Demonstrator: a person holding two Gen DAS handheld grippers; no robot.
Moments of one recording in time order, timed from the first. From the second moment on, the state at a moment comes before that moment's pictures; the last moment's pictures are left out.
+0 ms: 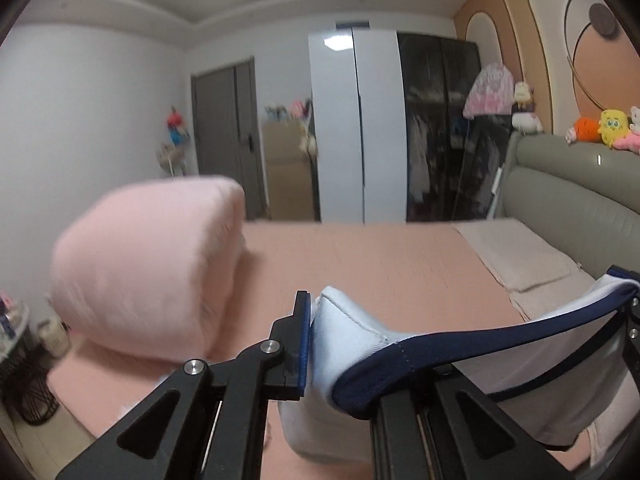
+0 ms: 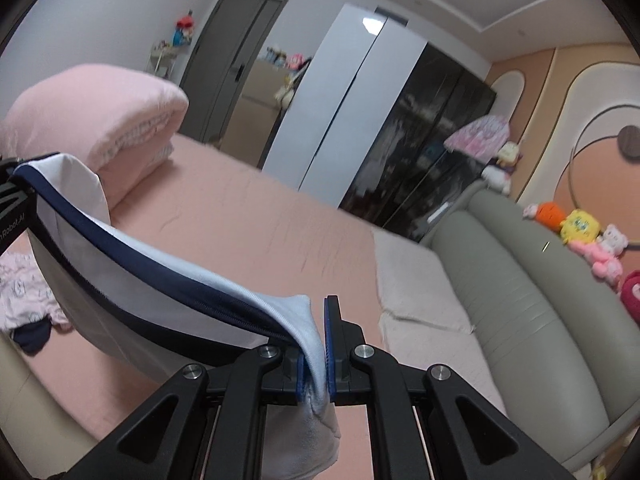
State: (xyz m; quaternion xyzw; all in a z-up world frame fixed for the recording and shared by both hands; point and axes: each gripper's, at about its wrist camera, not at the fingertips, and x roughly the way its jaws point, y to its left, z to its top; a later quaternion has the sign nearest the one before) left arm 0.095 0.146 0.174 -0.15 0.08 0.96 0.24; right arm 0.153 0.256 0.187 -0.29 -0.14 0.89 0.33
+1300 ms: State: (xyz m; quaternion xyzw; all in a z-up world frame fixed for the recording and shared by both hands) left arm 0.033 0.197 0.065 -0.23 0.22 0.93 0.20; right arm 0.103 0.244 0.088 -0.38 -0.20 0.84 0.34
